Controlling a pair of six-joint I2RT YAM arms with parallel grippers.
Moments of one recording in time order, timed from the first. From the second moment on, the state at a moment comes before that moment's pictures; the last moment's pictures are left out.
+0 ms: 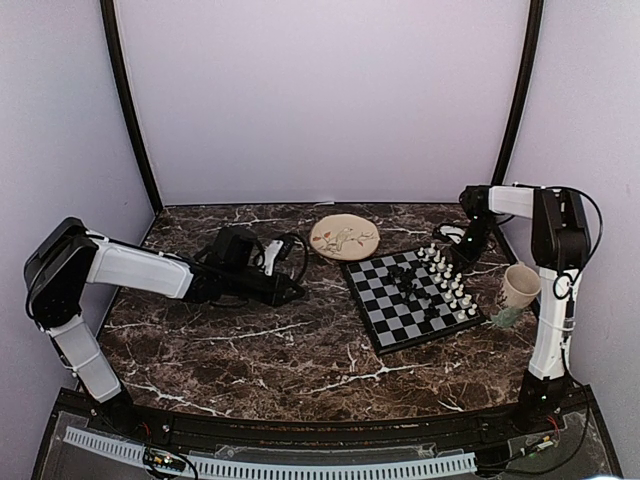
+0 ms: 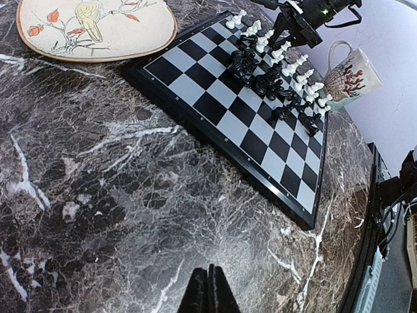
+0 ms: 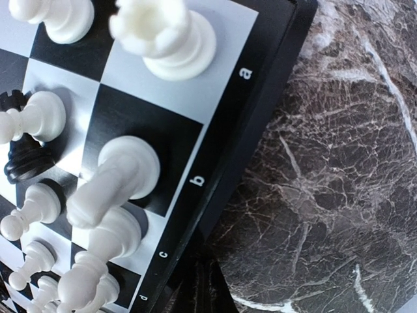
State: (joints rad) left arm -0.71 1.70 0.89 0.17 0.38 -0.36; right arm 0.08 2.18 1.68 -1.00 -0.14 -0.60
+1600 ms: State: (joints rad) left arm -0.68 2.05 1.34 0.02 0.07 -0.46; right arm 0.29 2.07 1.47 -0.91 -0.31 -0.50
